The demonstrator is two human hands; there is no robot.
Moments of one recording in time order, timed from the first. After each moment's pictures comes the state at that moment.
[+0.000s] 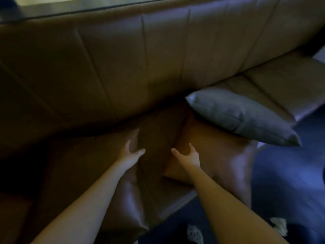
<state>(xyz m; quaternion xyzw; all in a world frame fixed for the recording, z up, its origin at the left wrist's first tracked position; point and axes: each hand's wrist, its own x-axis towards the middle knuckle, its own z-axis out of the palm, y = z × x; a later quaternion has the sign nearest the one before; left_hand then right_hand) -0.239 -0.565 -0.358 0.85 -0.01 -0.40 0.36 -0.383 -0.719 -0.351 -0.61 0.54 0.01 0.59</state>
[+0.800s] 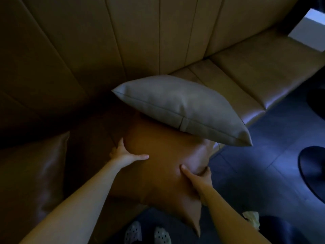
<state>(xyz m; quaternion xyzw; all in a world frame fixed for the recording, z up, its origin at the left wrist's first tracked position) -0.330 -0.792 -0.444 0.87 -0.04 -0.43 0.23 -0.558 -0.916 -0.446 -0.46 0.68 0.00 0.57</state>
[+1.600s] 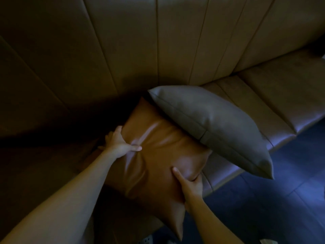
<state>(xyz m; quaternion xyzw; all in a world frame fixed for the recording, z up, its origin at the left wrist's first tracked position) -0.210 -0.727 -0.409 0.91 -0.07 -0.30 0.27 -0.449 -0.840 -0.429 -0.43 0.56 -0.11 0.71</state>
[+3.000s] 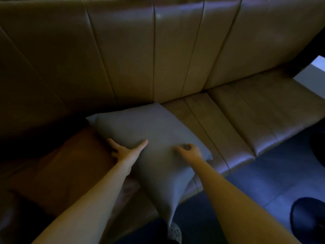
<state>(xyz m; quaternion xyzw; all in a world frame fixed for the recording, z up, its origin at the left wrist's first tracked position) -0.335 -0.961 -0.356 0.78 0.21 -0.32 0.50 -0.443 -1.139 -0.369 -0.71 0.51 0.11 0.48</state>
